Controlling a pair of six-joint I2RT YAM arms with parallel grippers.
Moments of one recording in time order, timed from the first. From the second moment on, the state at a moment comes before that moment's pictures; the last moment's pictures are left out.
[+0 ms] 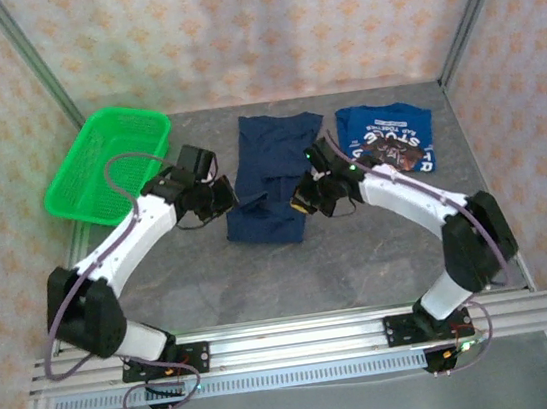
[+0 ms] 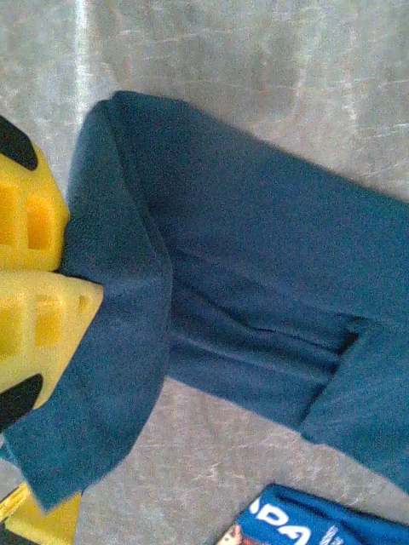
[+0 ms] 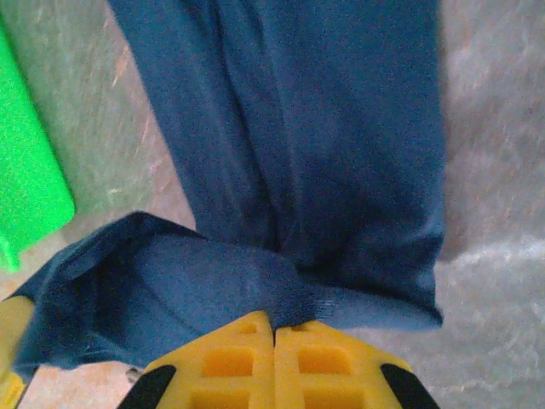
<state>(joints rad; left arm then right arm) -0.36 1.51 1.21 -0.72 0.20 -0.83 0.55 1.60 1.19 -0.61 -0.34 1.11</state>
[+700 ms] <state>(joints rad) -0.31 2.10 1.70 -0.80 0.26 -0.56 0.40 1.96 1.39 -0.66 -0.41 1.01</state>
